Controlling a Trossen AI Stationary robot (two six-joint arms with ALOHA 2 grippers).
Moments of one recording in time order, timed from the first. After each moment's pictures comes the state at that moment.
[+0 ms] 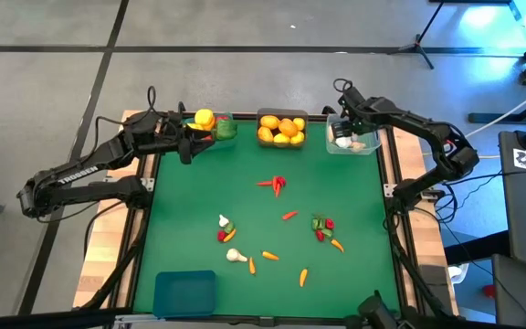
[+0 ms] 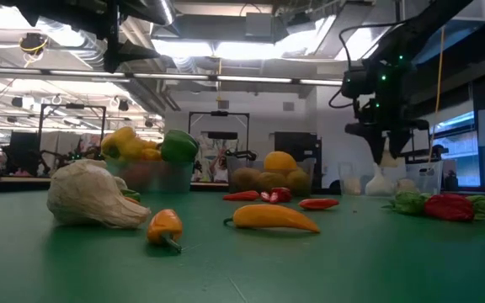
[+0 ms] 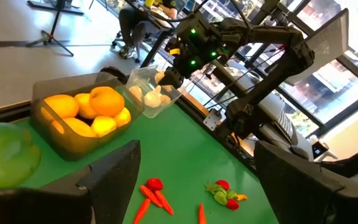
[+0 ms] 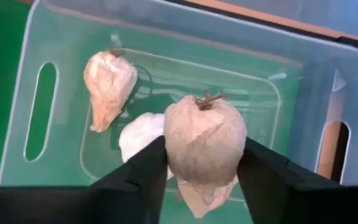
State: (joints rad) left arm 0.54 0.70 0.64 -0.13 0.23 -0.57; right arm -0.92 1.50 1.02 -0.80 0.24 0.42
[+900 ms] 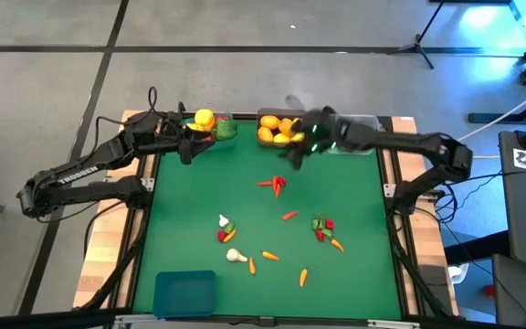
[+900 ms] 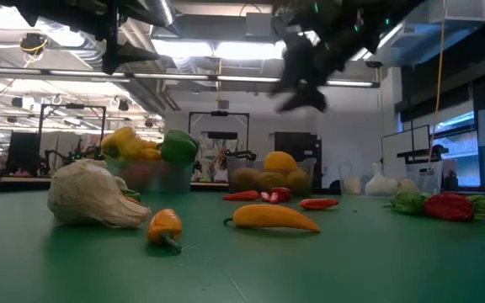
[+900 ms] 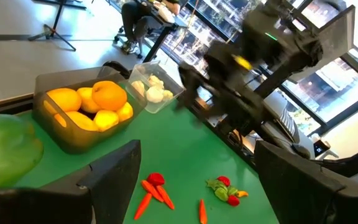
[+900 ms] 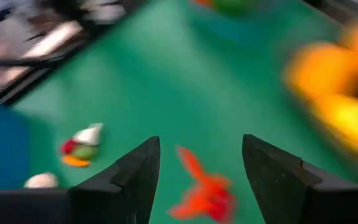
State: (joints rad) left arm 0.54 0.70 0.64 -0.15 0.23 -0.58; right arm -0.39 1.51 1.11 -0.27 -0.25 0.33
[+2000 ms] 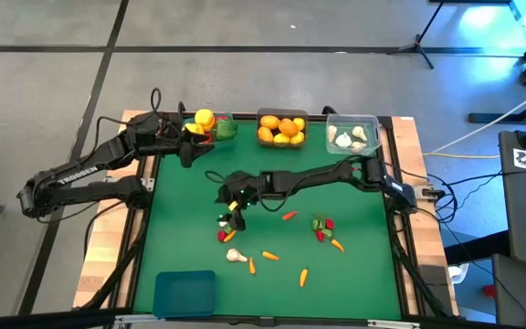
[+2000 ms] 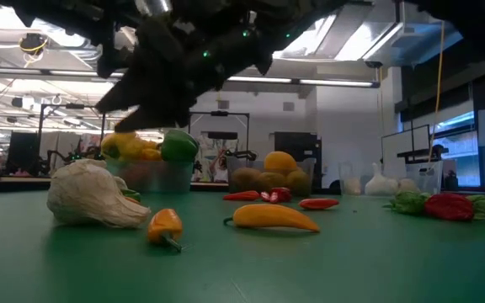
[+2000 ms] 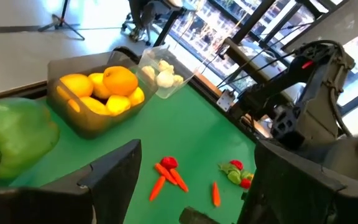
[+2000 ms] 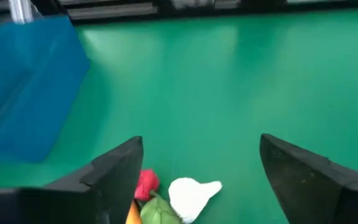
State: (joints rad) left arm 0.54 0.70 0.64 -0.23 0.23 -0.52; right arm 0.04 2.25 1.74 -0.07 -0.24 0.05
